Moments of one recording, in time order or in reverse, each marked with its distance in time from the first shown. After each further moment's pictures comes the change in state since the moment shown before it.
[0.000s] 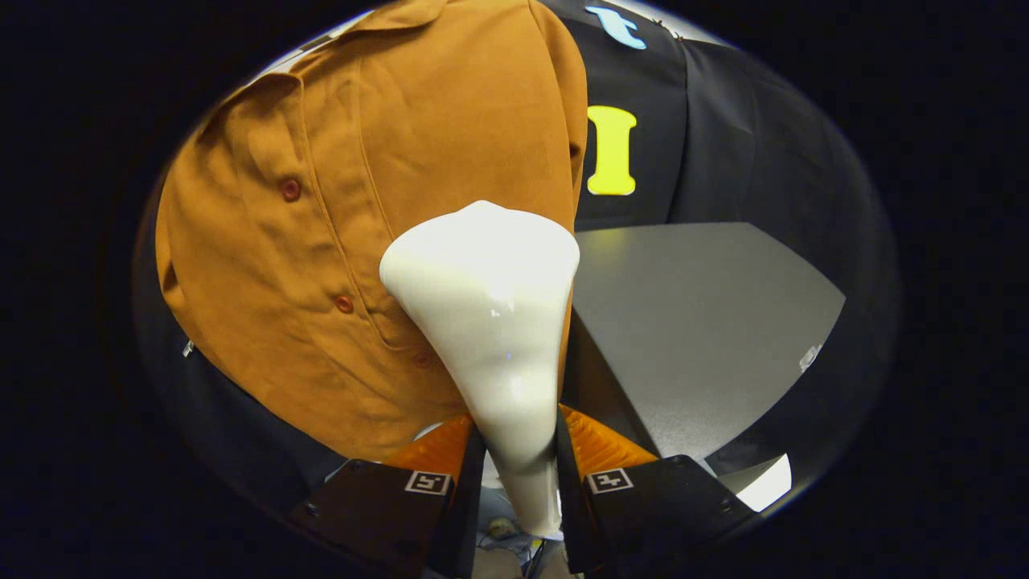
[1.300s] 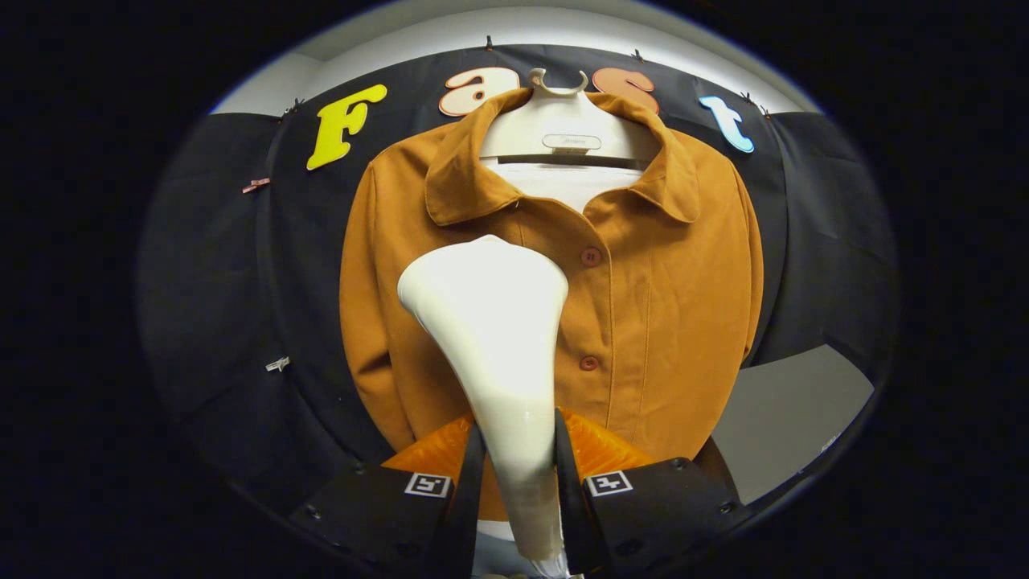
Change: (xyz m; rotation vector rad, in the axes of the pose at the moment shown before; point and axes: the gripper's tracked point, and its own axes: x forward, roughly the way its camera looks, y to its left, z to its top) arm -0.091 0.164 0.080 -0.131 -0.302 0.356
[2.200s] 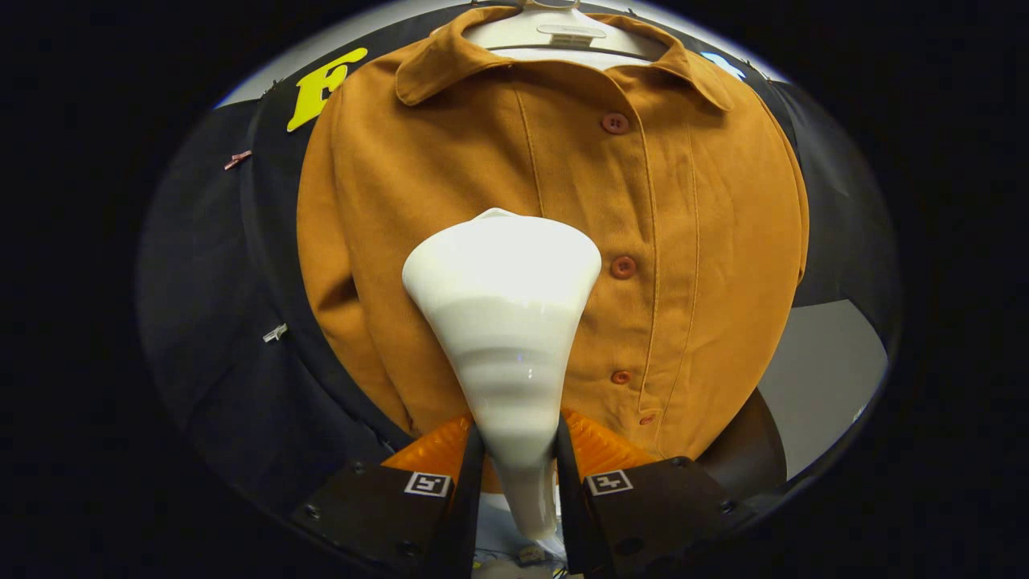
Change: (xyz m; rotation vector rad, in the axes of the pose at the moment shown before) arm 0.036 0.005 -0.079 0.041 0.223 0.016
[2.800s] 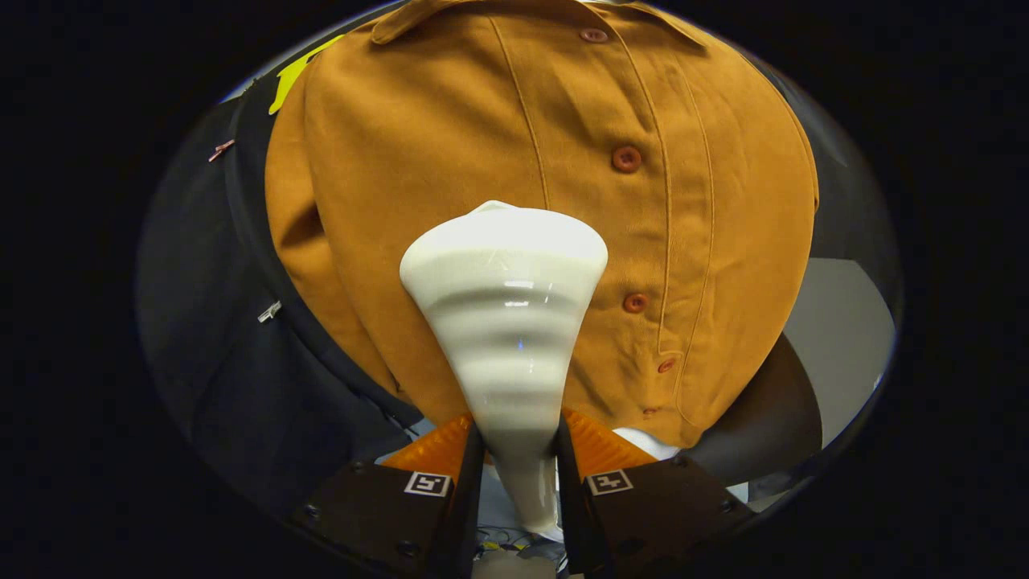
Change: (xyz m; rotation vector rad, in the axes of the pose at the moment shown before) arm 0.018 -0.005 -0.062 0.044 0.155 -0.011
